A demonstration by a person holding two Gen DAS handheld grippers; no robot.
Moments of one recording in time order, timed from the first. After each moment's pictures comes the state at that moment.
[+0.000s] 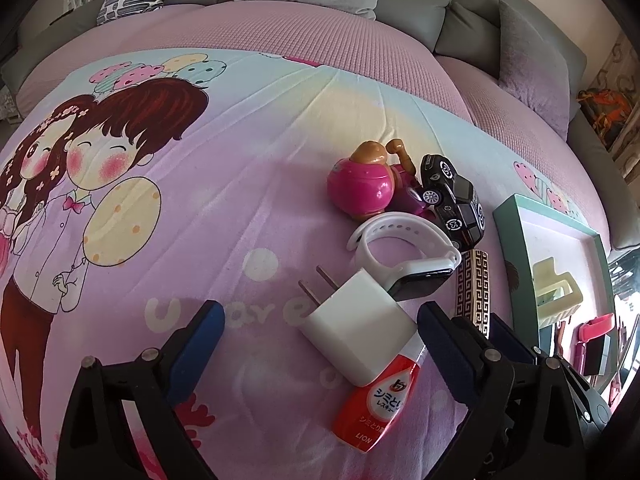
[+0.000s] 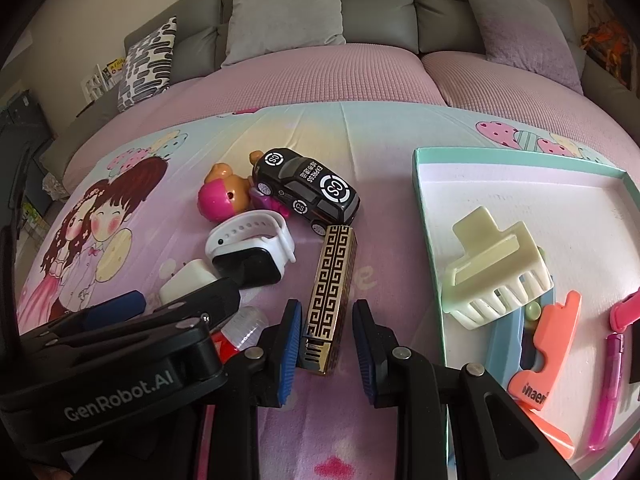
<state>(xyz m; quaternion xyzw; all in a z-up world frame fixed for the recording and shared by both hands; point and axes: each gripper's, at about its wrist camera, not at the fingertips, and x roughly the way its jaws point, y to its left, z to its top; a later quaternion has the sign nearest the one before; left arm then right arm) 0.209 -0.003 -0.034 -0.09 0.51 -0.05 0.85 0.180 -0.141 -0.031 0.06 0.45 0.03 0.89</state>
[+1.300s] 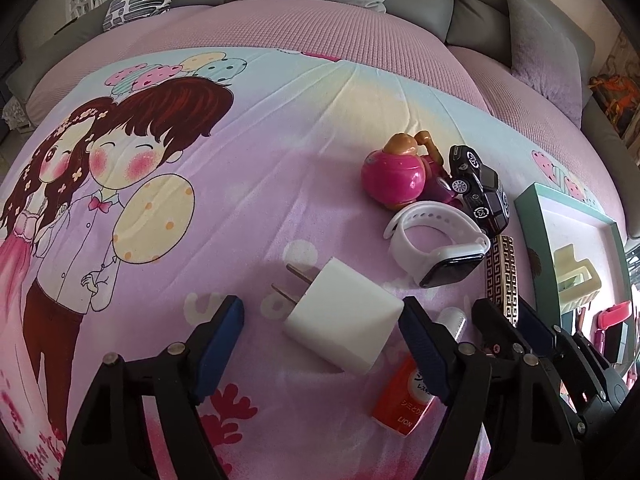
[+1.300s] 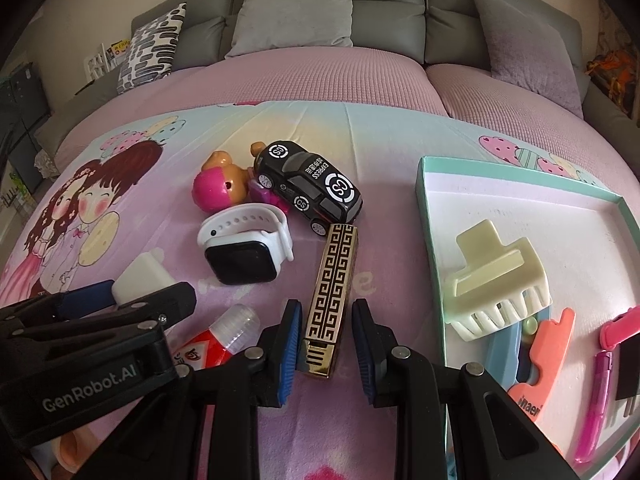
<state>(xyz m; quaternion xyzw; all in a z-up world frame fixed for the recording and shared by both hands) 0.206 0.004 -0.036 -0.06 0.53 -0.03 0.85 0.183 -0.131 -0.036 0.01 0.45 0.02 0.89</state>
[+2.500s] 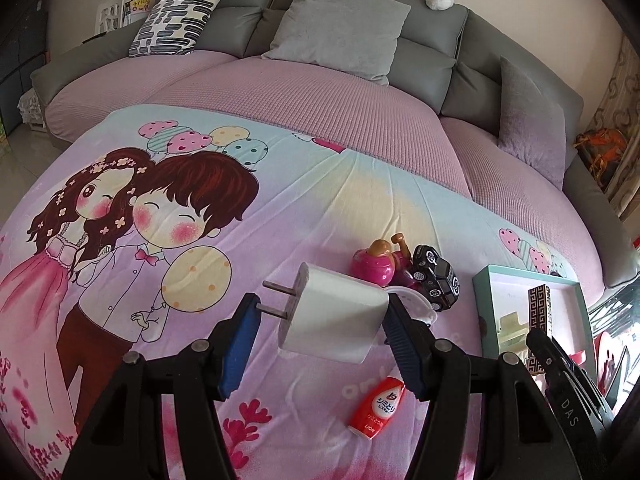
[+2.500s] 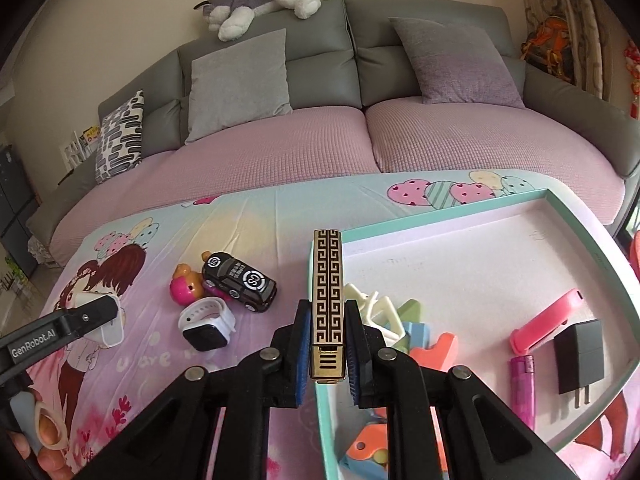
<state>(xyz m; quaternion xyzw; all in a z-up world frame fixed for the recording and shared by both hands) 0.193 0.026 0.031 -0.11 0.43 -0.02 0.89 0.151 -0.205 0.027 0.09 0.36 -0.05 0.93</state>
